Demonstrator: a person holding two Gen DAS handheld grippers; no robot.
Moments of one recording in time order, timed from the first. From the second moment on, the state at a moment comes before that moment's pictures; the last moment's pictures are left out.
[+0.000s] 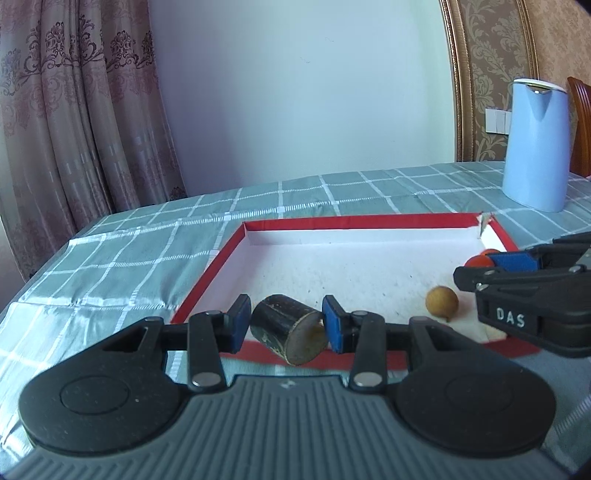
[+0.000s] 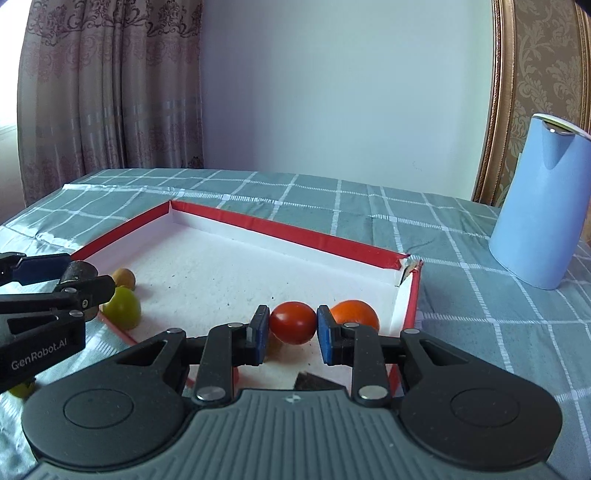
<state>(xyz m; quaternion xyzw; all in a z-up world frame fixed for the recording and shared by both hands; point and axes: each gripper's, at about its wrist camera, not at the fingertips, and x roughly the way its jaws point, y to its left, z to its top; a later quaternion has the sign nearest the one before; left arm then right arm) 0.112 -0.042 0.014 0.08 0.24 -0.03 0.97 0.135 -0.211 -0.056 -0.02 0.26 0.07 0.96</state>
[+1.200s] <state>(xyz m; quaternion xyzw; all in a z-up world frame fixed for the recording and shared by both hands) 0.162 -0.052 0.003 0.10 0.24 0.00 0.97 0.187 -0.184 -0.073 -0.04 0.31 0.06 0.95</state>
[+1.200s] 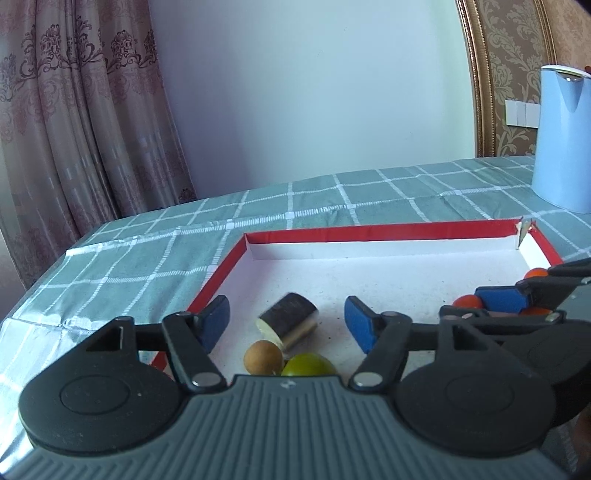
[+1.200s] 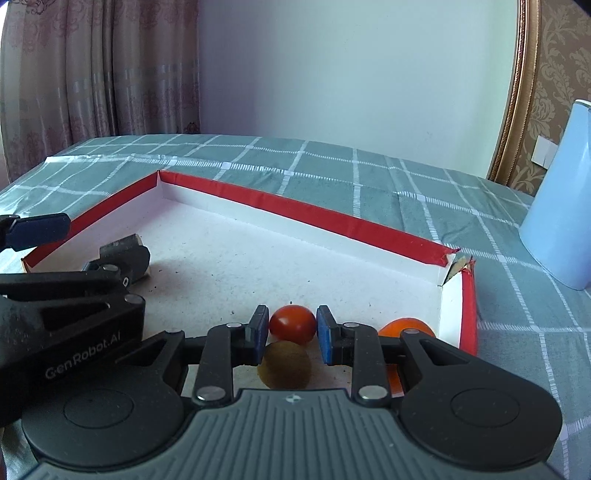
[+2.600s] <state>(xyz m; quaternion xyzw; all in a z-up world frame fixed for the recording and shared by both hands) 0.037 0.040 -0.013 0.03 0.24 0.01 0.97 0.043 -0.182 -0.062 -0.03 0.22 0.21 0.95</state>
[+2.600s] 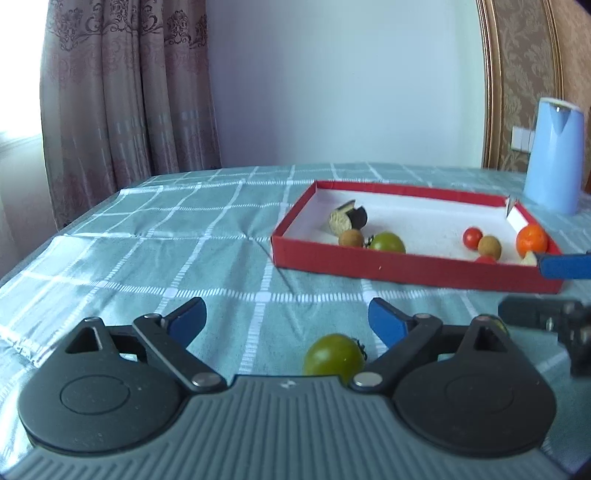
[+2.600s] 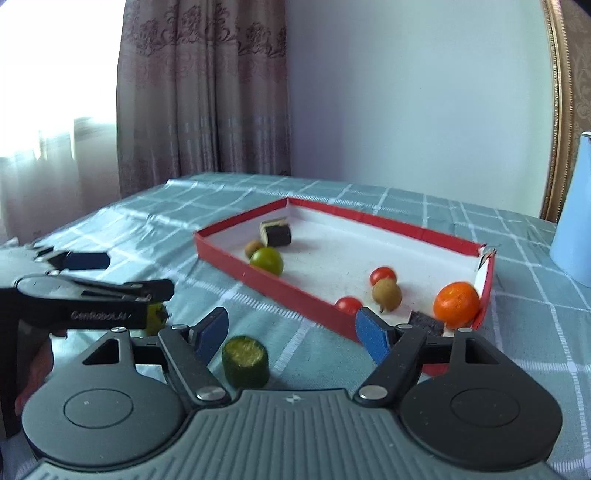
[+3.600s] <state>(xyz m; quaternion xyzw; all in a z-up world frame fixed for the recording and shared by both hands) 0.038 0.043 -0.021 0.01 0.29 -0.06 0.95 0.053 -0.161 -0.083 -0.07 0.27 0.21 0.94</state>
